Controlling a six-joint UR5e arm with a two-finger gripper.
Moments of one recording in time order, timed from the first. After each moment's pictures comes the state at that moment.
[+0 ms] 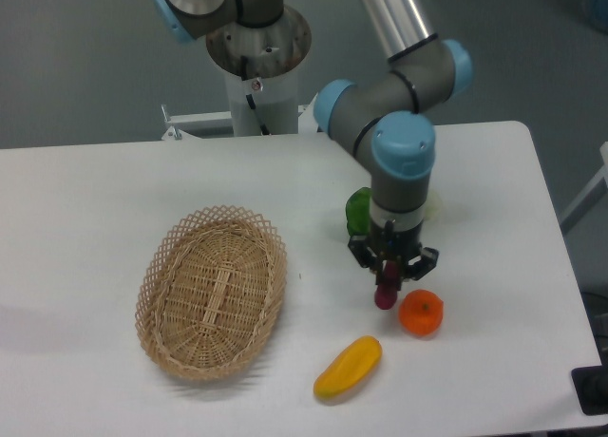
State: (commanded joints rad) arm 2.47 -2.02 -1.77 -0.75 1.60 0.89
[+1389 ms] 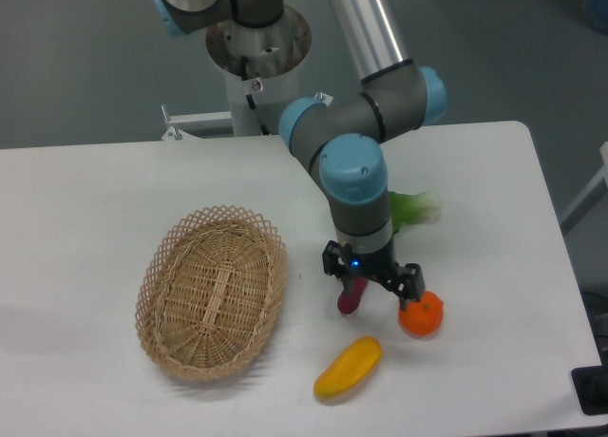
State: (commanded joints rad) arm 2.46 -1.98 -1.56 -0.75 1.66 0.93
